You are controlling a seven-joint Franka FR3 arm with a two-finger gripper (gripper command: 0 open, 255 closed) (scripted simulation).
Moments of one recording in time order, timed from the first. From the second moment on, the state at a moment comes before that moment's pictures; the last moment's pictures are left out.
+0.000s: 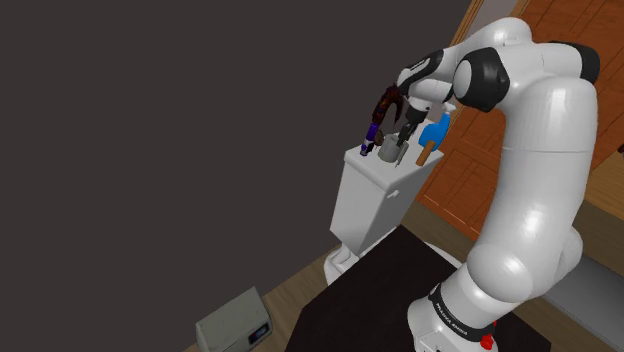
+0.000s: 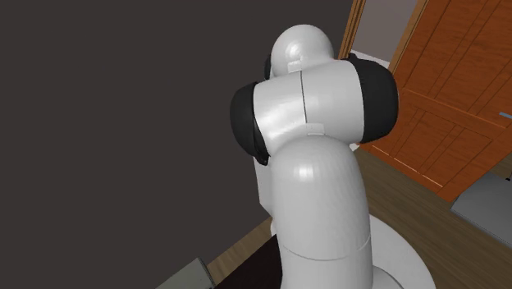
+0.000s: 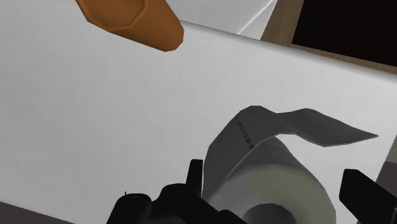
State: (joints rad) arm -0.26 0.51 -0.61 -1.71 0.32 2.11 -1.16
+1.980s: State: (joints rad) arm -0.26 0.47 -0.63 -1.66 0.29 2.03 -1.14
